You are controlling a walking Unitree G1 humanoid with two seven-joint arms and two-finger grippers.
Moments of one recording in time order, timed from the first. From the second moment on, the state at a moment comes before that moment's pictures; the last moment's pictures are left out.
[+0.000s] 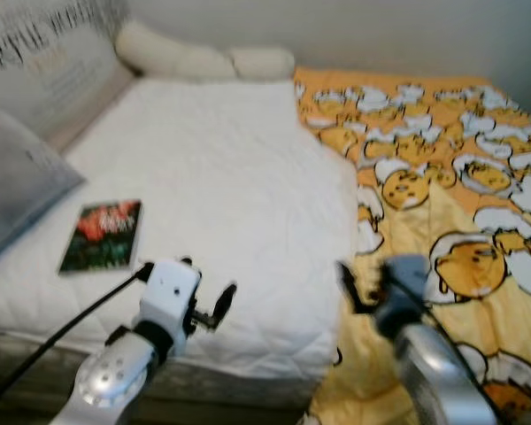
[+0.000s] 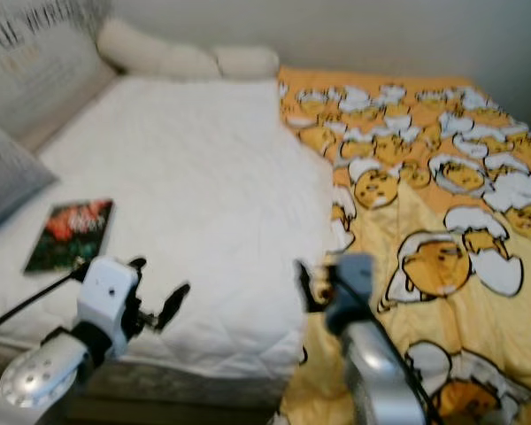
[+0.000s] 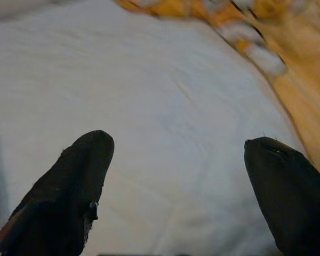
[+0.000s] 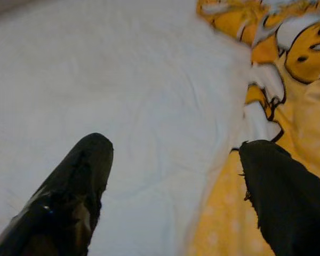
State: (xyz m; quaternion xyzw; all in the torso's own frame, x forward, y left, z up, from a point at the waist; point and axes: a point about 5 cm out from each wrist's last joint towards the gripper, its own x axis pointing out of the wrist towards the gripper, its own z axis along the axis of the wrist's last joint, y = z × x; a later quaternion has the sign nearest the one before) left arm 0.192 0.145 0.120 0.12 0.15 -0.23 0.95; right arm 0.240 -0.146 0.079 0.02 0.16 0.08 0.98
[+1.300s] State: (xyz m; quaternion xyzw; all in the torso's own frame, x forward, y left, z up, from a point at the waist) left arm 0.166 0.134 0.118 0.16 0.22 -0.39 0.88; right arm 0.289 -0.173 -0.016 -0.04 0.40 0.02 0.91
